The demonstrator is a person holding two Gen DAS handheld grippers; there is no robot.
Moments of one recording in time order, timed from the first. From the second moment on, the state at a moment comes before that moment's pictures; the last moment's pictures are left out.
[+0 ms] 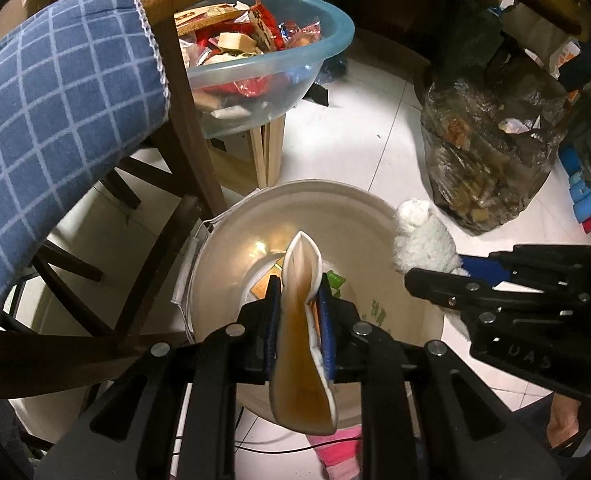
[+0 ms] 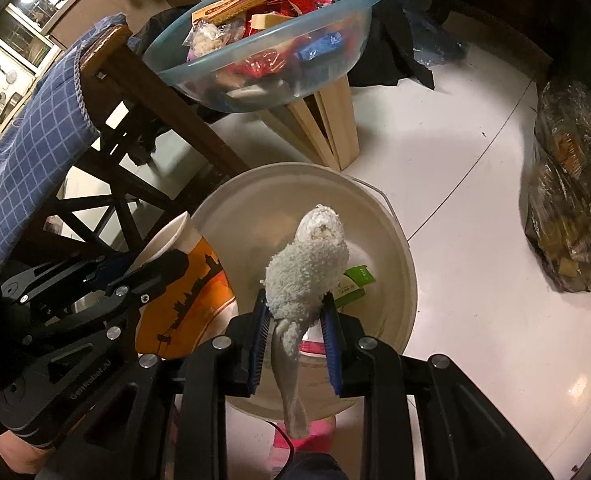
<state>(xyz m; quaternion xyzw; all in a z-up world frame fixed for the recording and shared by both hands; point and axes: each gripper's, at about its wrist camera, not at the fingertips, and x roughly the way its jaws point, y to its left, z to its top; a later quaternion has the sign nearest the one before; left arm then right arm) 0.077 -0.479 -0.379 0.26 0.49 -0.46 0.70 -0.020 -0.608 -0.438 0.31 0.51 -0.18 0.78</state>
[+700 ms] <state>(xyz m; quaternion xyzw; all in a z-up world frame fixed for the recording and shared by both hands) 0.084 -0.471 -0.374 0.26 0.48 -0.44 0.71 -0.036 -0.614 -0.422 0.31 0.48 -0.21 0.79</state>
